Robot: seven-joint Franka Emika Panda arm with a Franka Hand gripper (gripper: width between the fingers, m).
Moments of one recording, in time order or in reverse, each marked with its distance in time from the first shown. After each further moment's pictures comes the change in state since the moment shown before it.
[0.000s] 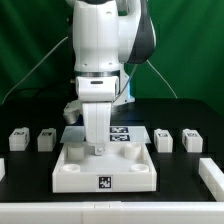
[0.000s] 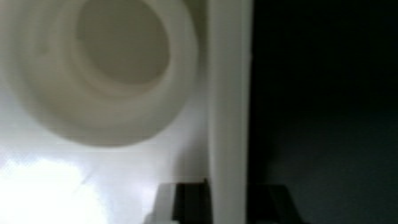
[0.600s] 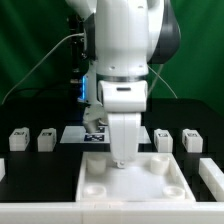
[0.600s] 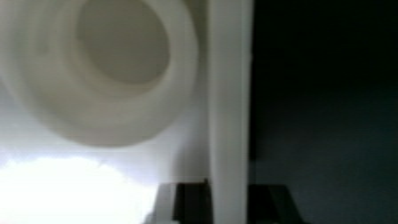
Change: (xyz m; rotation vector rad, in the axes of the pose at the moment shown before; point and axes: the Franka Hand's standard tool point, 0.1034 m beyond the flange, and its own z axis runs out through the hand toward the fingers) arm 0.043 0.070 -0.001 0.051 -0.013 0.006
